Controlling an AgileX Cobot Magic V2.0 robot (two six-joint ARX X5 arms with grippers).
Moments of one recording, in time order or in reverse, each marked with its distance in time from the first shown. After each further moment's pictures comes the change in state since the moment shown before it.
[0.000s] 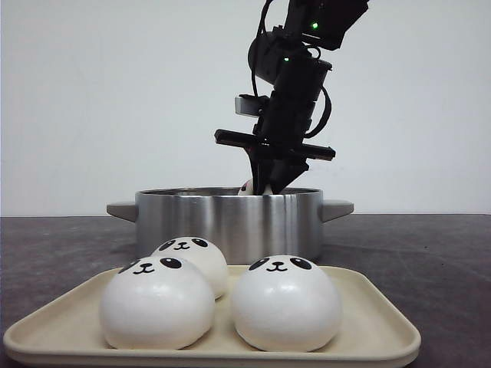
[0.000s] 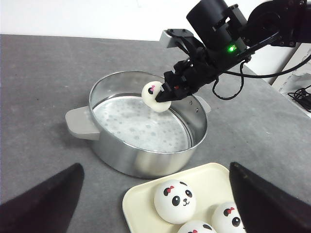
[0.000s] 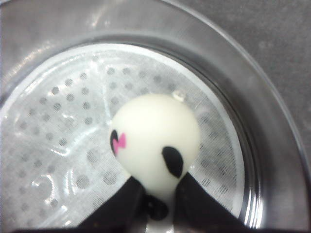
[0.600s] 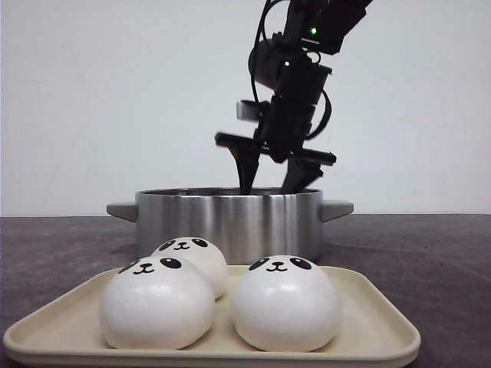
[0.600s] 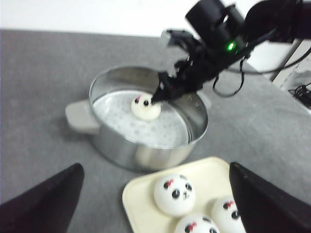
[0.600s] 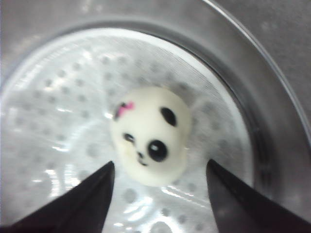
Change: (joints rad) left arm 0.000 0.000 0.000 -0.047 0.000 0.000; right arm -0.001 0.007 0.032 -0.030 -0.038 0.032
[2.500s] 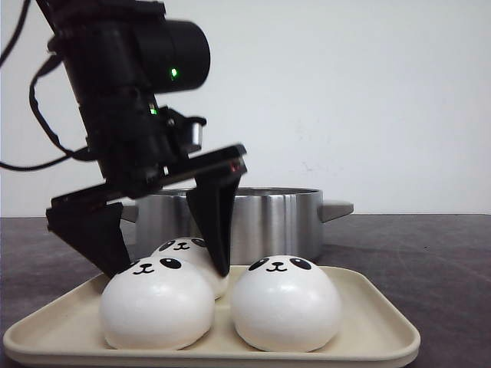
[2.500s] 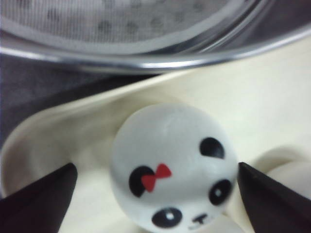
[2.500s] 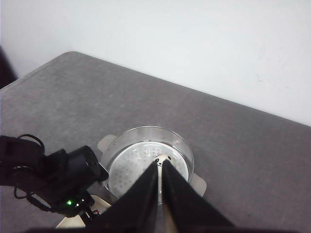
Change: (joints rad) left arm -0.486 1.269 0.356 0.034 -0.272 -0.256; right arm 0.369 -1.062 0.038 -0.425 0.409 -0.086
